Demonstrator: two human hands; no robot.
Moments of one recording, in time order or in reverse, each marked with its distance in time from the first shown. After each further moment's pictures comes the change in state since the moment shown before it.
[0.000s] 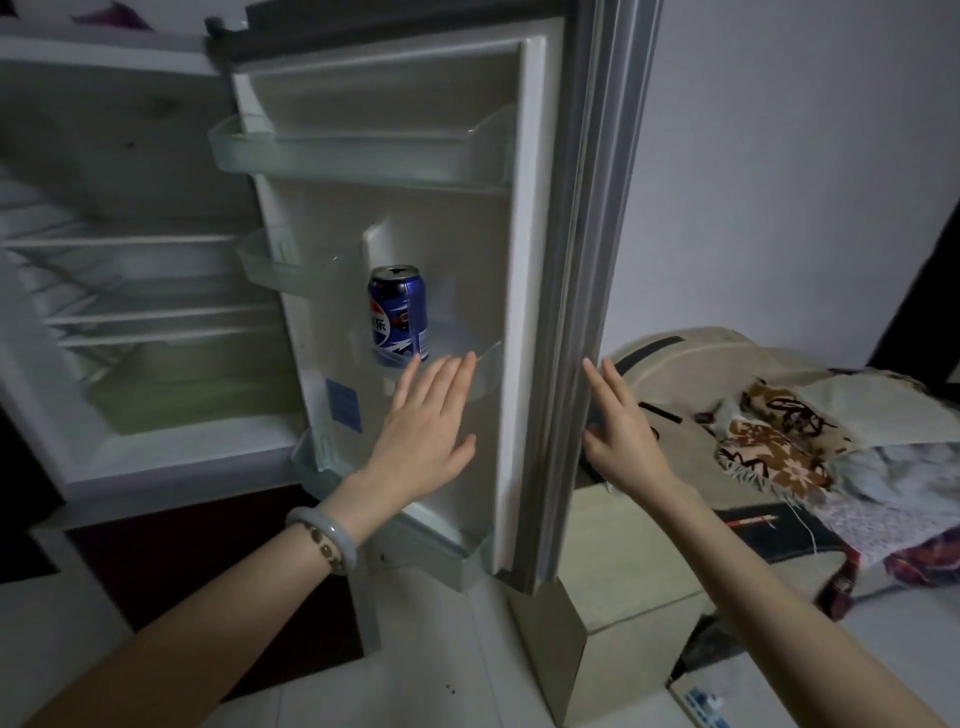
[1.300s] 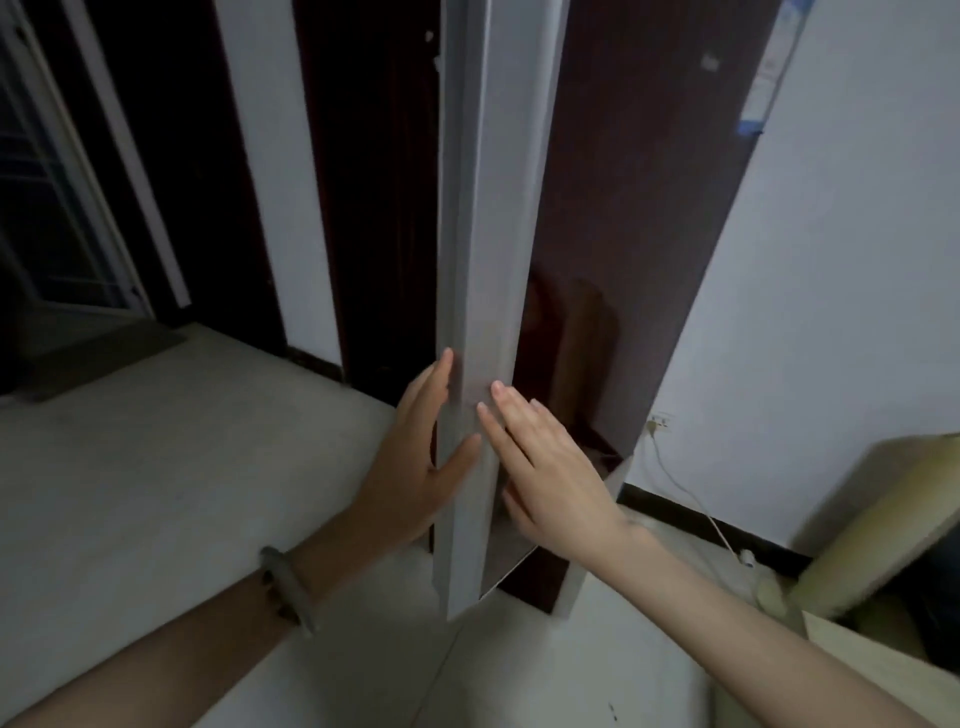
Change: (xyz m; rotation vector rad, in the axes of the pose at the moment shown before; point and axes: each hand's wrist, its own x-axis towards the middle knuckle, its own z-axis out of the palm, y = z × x) left_hand -0.253 -0.123 -0.124 -0.485 0.391 -0.746; right_hand -0.042 -0.289 0.207 -0.073 -0.233 -1.151
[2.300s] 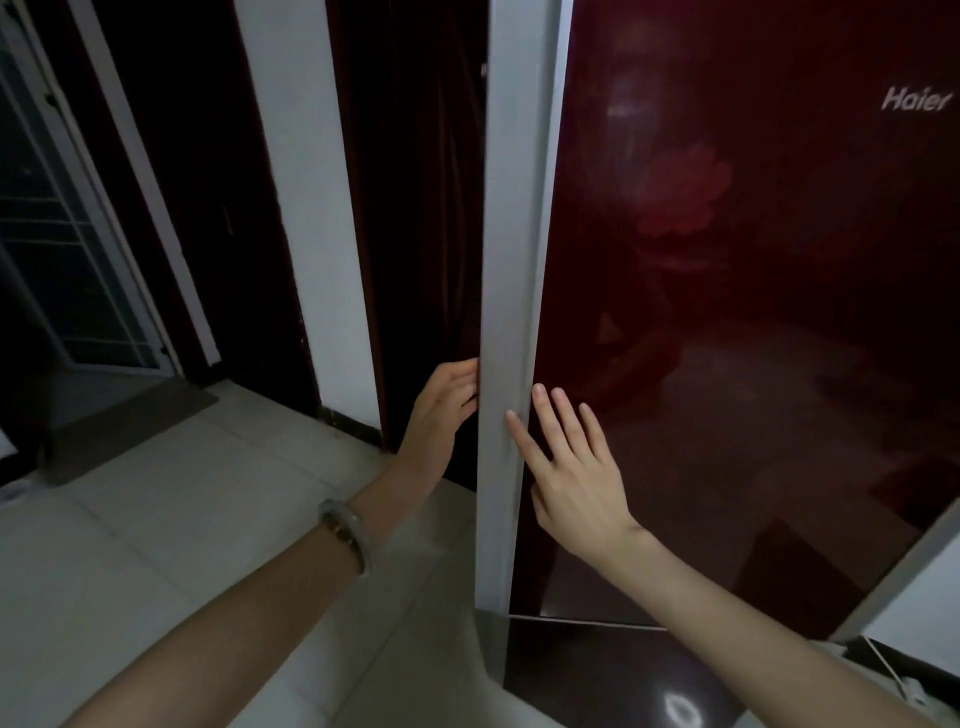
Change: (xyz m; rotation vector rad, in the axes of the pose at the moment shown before) left_hand 0.268 -0.291 -0.091 -0.645 0.030 -0.398; right_hand 0.322 0.071 0.184 -0.241 0.014 0.201
